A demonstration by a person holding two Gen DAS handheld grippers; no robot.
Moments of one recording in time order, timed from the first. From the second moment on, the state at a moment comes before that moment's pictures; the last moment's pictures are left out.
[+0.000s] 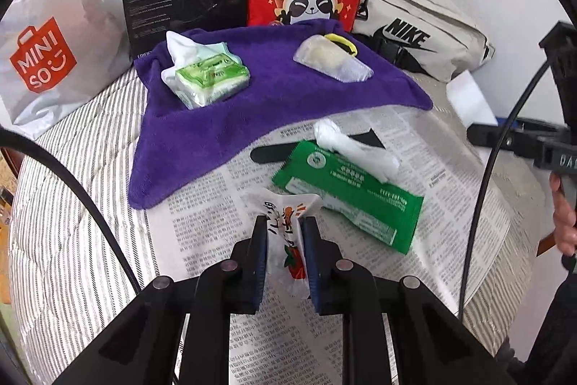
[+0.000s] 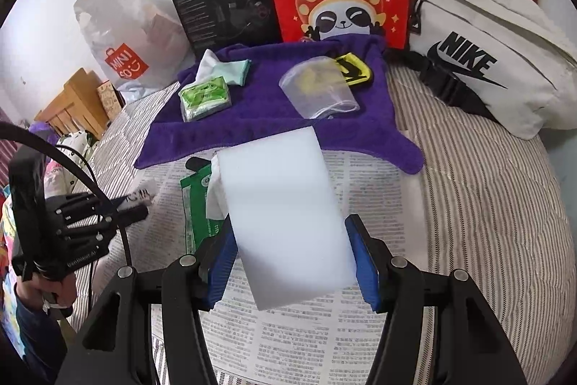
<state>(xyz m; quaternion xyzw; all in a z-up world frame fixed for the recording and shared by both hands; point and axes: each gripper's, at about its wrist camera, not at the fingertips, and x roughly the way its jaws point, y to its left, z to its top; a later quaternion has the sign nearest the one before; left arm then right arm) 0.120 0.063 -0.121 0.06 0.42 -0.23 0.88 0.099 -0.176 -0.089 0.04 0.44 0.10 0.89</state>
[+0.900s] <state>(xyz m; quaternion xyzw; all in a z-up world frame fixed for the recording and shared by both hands) 0.191 0.091 -0.060 0.01 0.38 -0.19 0.90 0.176 -0.155 -0.050 0.02 0.43 0.13 0.89</state>
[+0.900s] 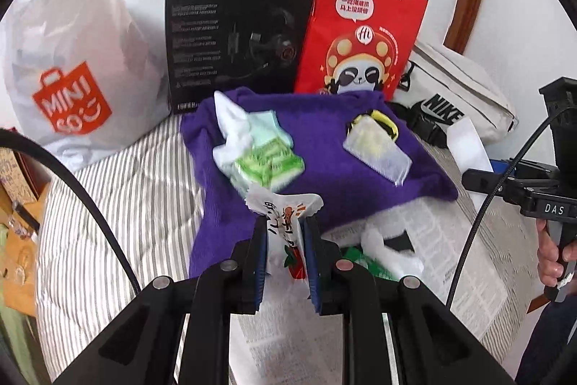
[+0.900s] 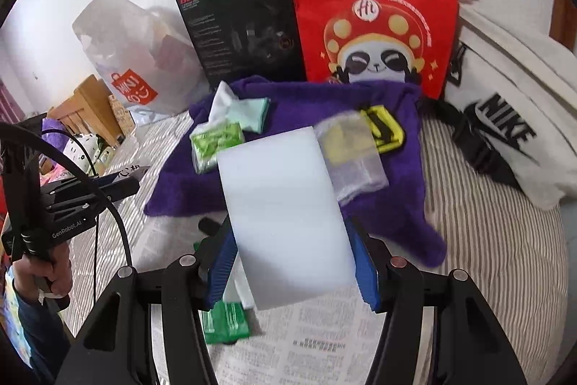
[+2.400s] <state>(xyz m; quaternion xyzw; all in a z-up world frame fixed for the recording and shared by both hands) 0.315 0.070 -0.073 0.01 0.41 -0.20 0.89 0.315 -0.090 -0.141 -0.08 0.54 0.21 0.81</state>
